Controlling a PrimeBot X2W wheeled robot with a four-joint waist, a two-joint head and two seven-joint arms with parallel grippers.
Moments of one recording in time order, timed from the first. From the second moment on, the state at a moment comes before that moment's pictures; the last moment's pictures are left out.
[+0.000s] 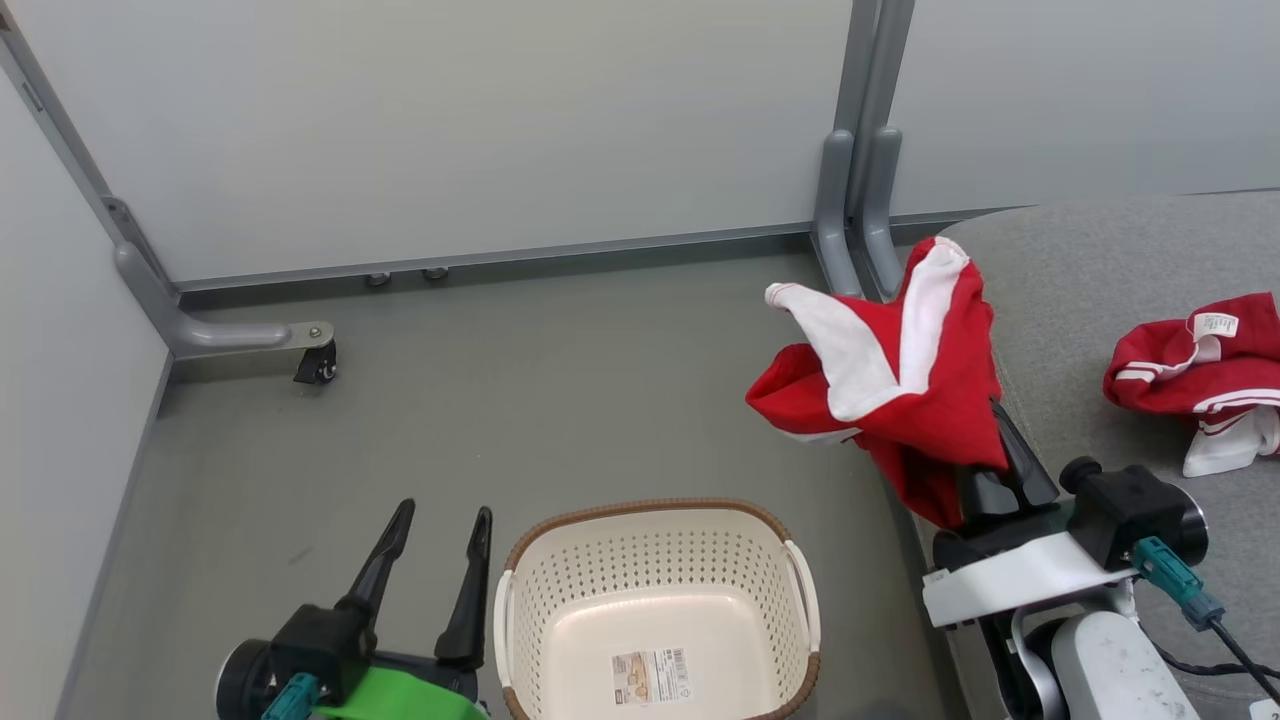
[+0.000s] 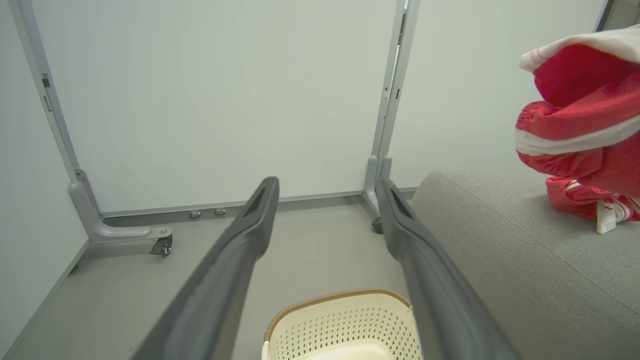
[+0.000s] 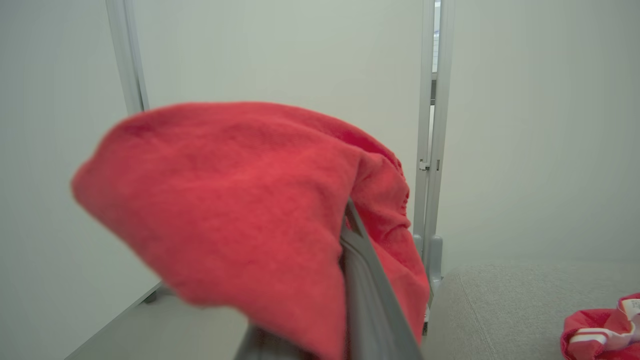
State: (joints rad) left arm 0.01 0.08 -0.23 0.17 -0.24 -0.13 -0.26; right arm -0.09 -0.06 0.11 0.06 0.13 0.13 -0.26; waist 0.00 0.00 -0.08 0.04
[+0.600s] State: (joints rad) left arm 0.15 0.06 -0.07 0.26 -0.27 -0.13 -0.26; right arm -0.03 -0.05 0.01 0.04 0.15 0.13 -0.26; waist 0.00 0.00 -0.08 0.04
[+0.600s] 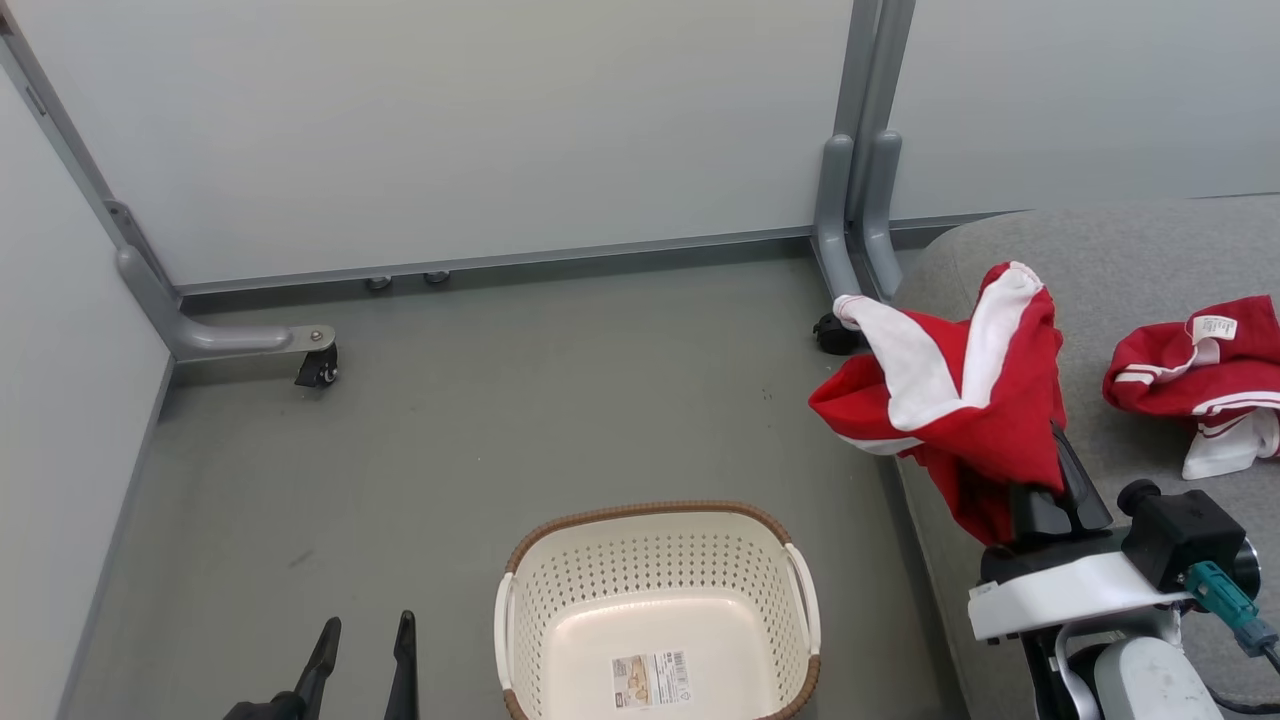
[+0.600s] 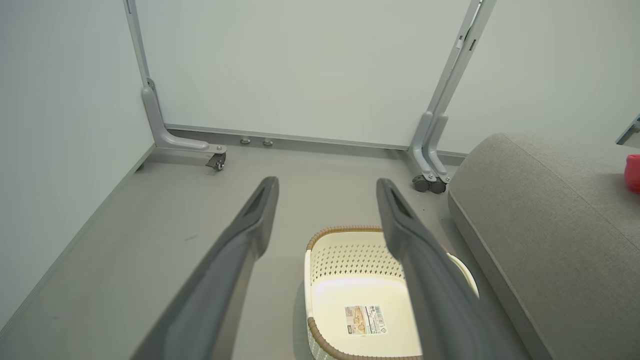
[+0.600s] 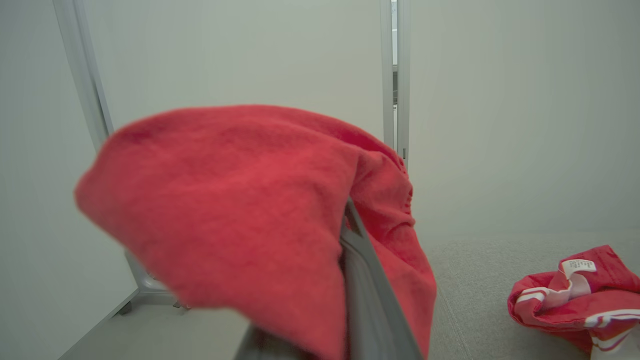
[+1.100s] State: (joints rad) left arm 0.15 0.05 -0.07 0.27 -0.27 -0.13 -0.26; right arm -0.03 -0.05 0.01 0.05 0.16 0.13 -0.26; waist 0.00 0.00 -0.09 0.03
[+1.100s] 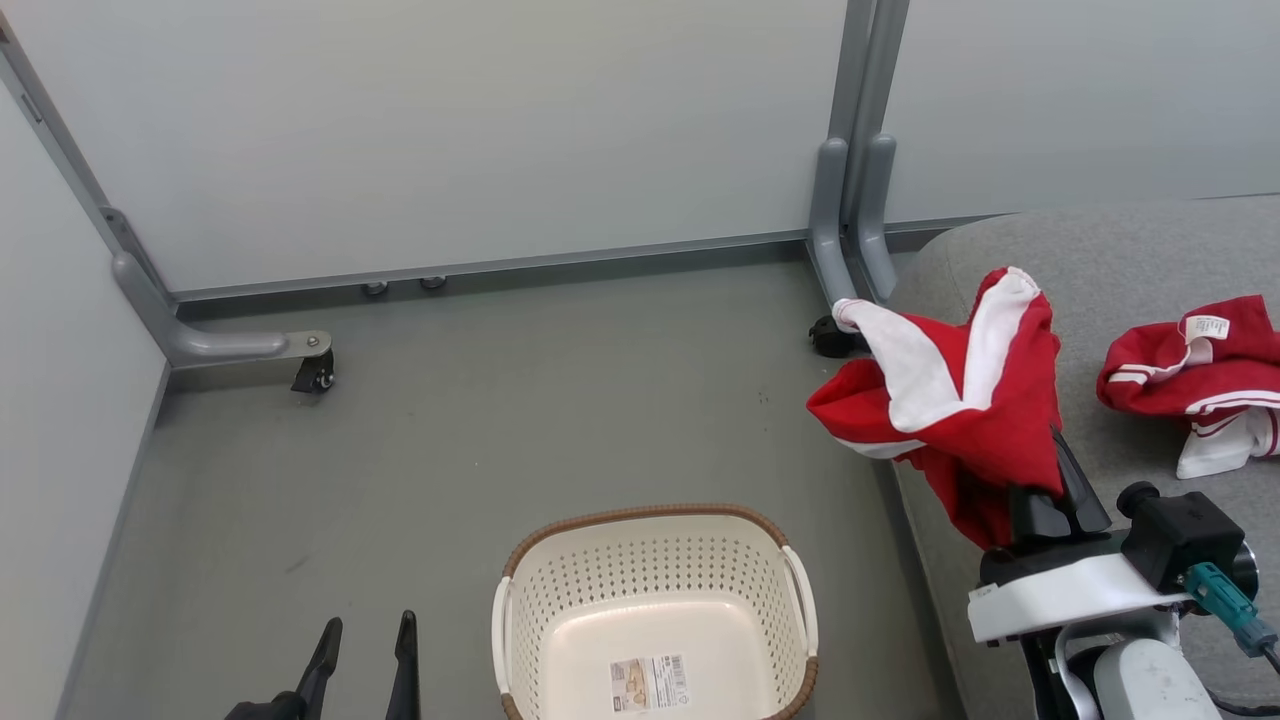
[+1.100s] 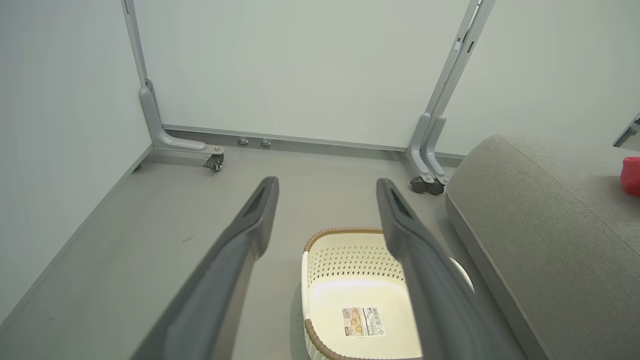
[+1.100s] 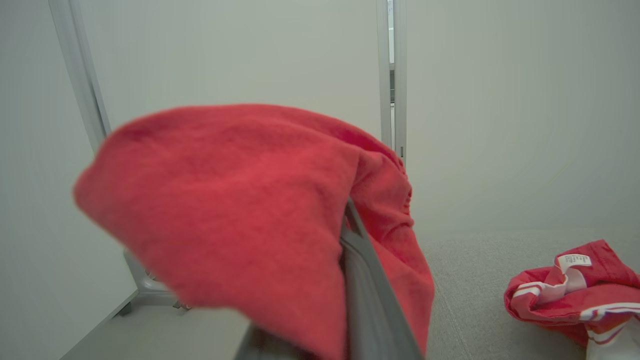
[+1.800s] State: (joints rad) left arm 0.15 0.05 -0.09 0.26 -0.27 -0.13 -0.26; right arm -0.05 -0.06 0.03 0.04 0.16 0.13 -0.26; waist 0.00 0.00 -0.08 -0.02
